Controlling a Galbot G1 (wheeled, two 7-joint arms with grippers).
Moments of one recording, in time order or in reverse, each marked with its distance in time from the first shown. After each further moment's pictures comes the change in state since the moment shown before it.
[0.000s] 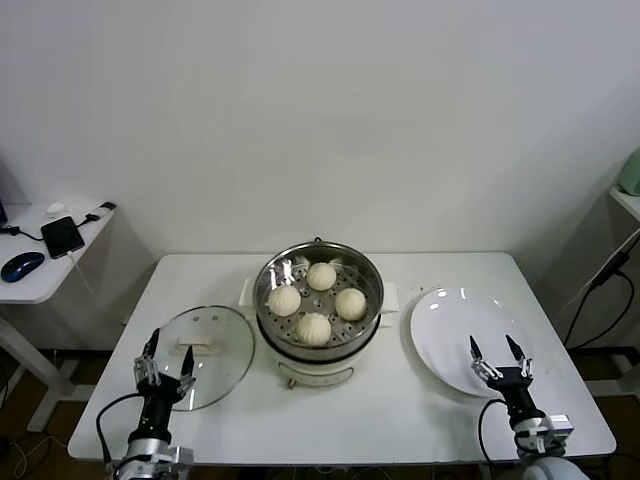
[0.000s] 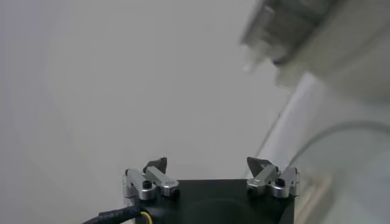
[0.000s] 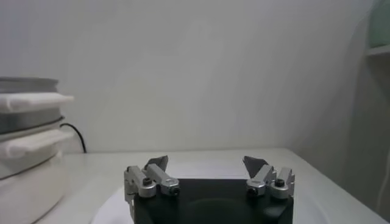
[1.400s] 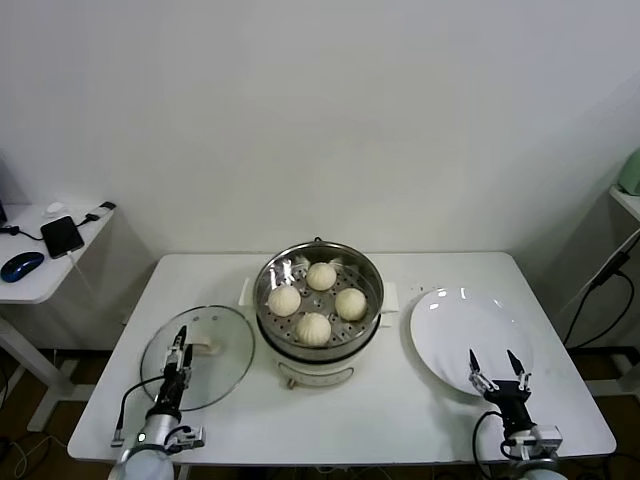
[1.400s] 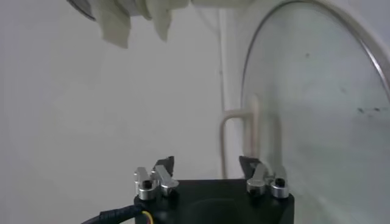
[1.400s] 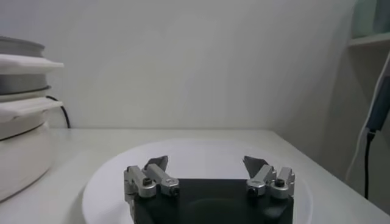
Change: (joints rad) left arm -0.260 0.049 0.093 0.365 0.323 0.126 0.013; right arm -0.024 0.096 0.050 0.026 -0.139 -0.054 0.032
